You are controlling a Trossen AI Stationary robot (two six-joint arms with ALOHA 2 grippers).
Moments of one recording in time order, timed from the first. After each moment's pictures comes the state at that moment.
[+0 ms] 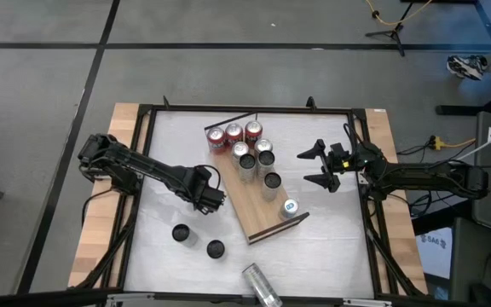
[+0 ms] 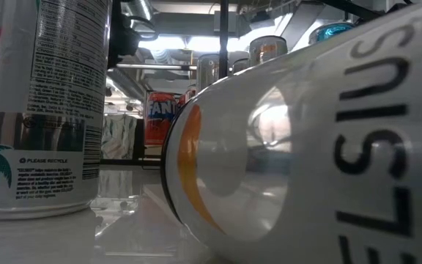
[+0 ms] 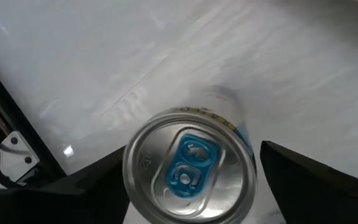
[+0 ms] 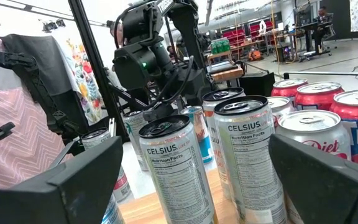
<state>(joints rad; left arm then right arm) -0.26 1.67 1.28 -1.33 -0.22 -1.24 -0.36 0.85 0.09 0.91 -0.52 0.31</state>
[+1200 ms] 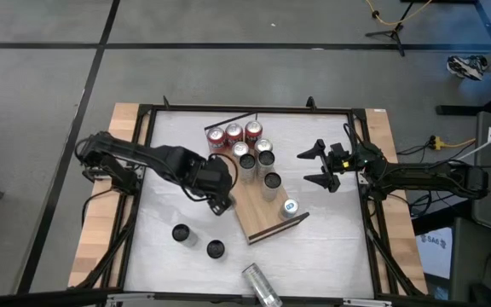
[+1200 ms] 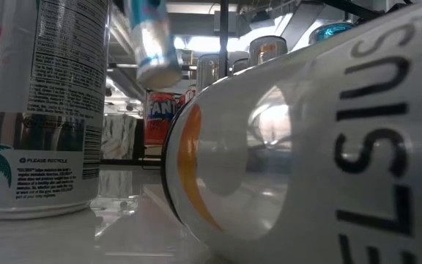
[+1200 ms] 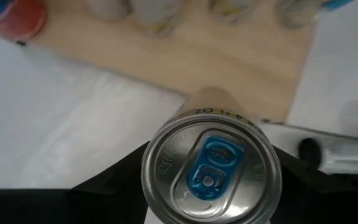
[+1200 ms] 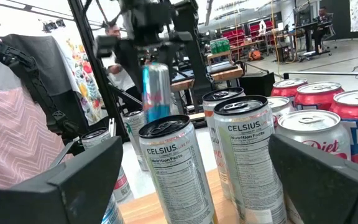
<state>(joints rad) -0.24 1.67 1.73 -1.32 -0.17 -0.98 -0.36 0.85 0.09 0.91 -0.52 0.31</state>
